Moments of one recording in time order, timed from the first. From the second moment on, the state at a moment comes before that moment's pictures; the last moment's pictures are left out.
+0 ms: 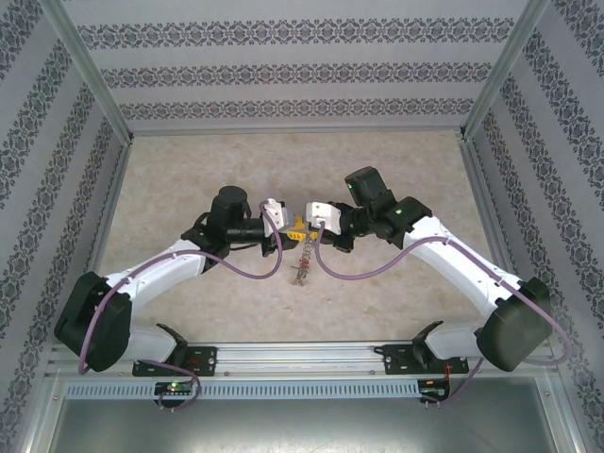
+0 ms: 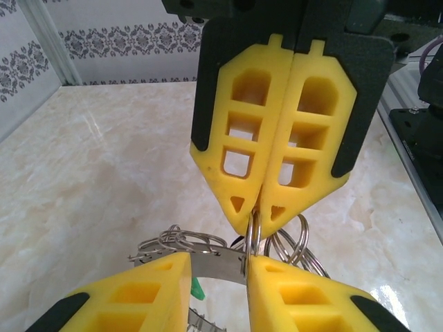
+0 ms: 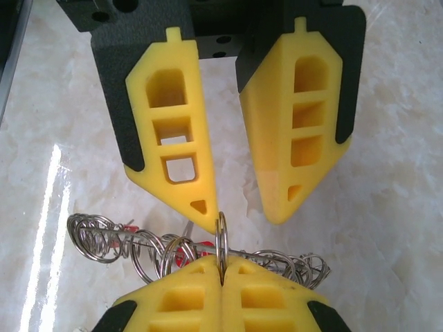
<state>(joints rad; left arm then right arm) -0.53 1.35 0.80 0.14 0.76 0.43 0.60 1.33 1.14 -0.68 -0.53 -0.81</state>
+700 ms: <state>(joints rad) -0.54 1.36 0.78 0.23 0.79 0.37 0.56 1.35 1.14 -0.65 -0.57 -0.76</state>
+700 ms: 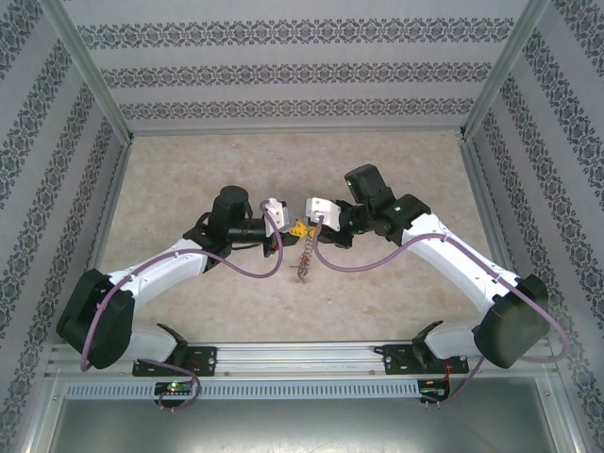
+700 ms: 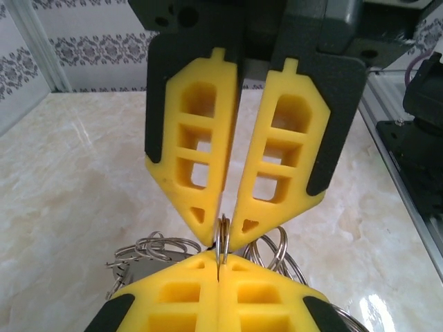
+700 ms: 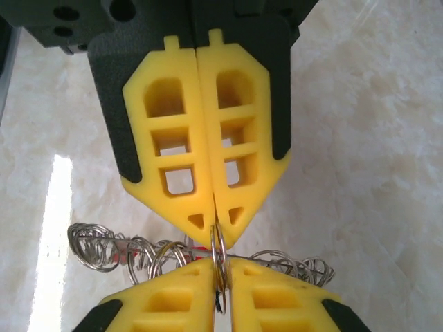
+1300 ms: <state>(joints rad) -0.54 1.43 0.68 0.62 0.79 0.09 0.44 1.34 1.00 -0.42 -0.82 -0.62</state>
